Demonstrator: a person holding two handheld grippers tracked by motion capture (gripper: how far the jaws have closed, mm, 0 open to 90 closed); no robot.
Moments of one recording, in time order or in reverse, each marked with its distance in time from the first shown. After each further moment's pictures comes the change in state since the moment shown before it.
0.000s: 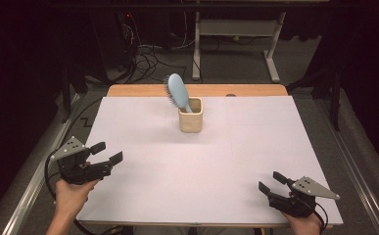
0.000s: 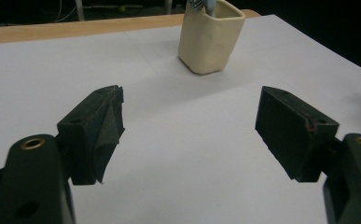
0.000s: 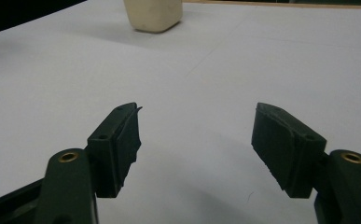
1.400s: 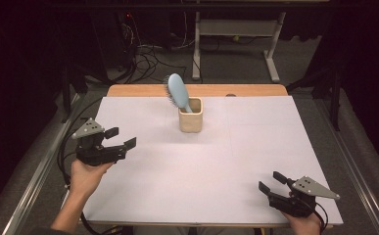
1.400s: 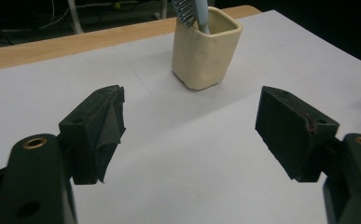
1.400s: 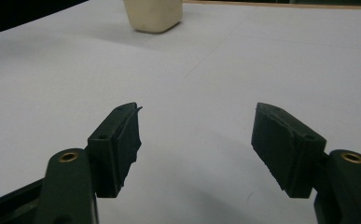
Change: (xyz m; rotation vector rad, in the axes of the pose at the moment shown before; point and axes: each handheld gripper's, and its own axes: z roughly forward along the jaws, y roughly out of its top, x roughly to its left) left arm -0.009 0.041 0.033 0.043 -0.006 0.050; right arm 0.000 0.000 0.000 -0.002 0.001 -0.001
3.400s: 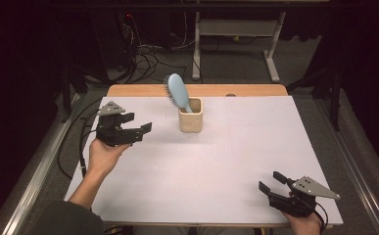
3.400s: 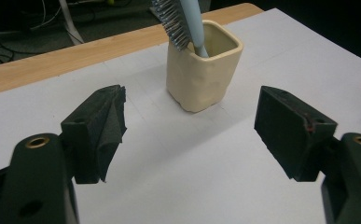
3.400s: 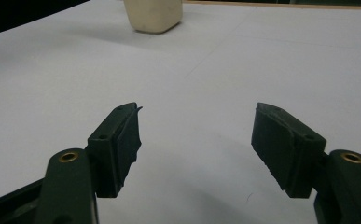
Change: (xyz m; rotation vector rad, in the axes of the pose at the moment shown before) left arm -0.005 0.043 0.043 0.040 0.000 0.040; right arm -0.001 0.000 0.000 0.000 0.001 0.002
